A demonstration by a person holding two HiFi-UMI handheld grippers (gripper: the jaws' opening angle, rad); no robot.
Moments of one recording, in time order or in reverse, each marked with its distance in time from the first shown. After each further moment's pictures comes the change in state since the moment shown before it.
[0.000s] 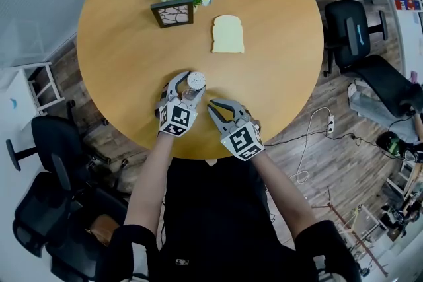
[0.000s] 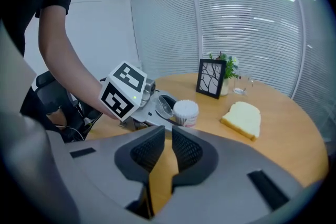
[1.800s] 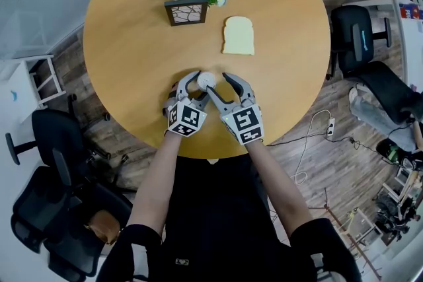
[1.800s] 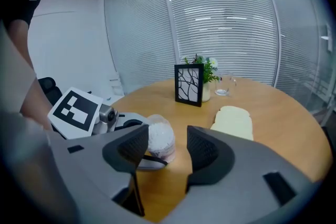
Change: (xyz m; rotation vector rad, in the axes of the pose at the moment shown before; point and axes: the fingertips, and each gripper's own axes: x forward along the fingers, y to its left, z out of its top) left arm 0.001 0.000 0.000 -0.005 -0.005 -0.007; right arm 0.037 -0.057 0.042 0.193 -0.092 -0.143
